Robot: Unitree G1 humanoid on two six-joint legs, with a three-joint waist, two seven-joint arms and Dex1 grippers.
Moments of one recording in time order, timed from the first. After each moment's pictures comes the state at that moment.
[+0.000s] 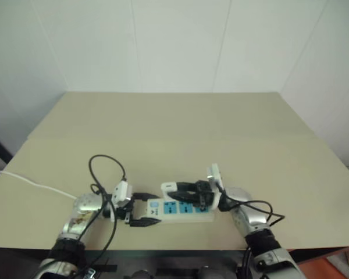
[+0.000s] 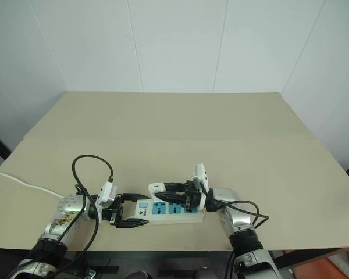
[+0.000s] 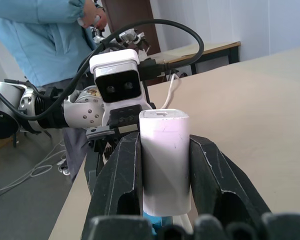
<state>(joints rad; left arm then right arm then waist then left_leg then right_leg) -0.30 0.51 -0.10 0.33 -0.36 -0.13 -1.47 -0.43 -0.20 0.15 0.33 0.44 0.06 1.29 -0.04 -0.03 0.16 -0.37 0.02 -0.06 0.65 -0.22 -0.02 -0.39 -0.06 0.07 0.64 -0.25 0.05</state>
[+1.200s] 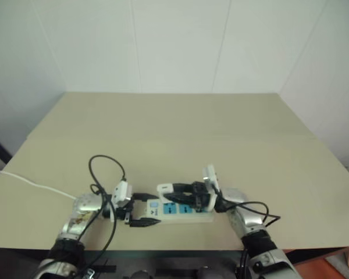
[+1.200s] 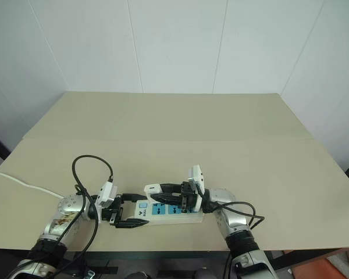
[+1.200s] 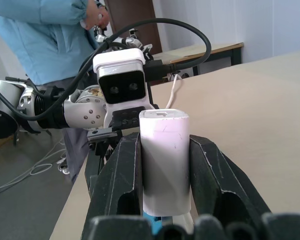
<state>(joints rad) -0.29 0.52 -0.10 0.33 -0.36 -0.11 -1.46 -0.41 -0.17 0.16 0.33 0.41 0.04 1.28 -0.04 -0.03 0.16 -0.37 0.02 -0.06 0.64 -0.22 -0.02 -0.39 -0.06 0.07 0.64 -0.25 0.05</state>
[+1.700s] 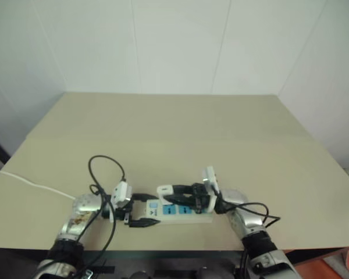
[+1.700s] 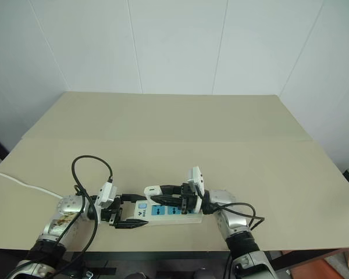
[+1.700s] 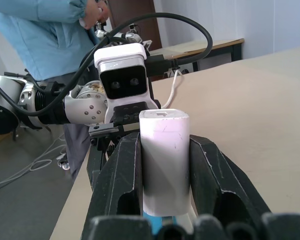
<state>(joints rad) -0.29 0.53 -0.10 0.32 -0.36 -0.10 -1.46 -0.41 -0.17 0.18 0.35 0.41 0.03 1.28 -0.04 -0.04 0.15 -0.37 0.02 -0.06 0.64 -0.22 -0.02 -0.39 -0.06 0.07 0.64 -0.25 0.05</state>
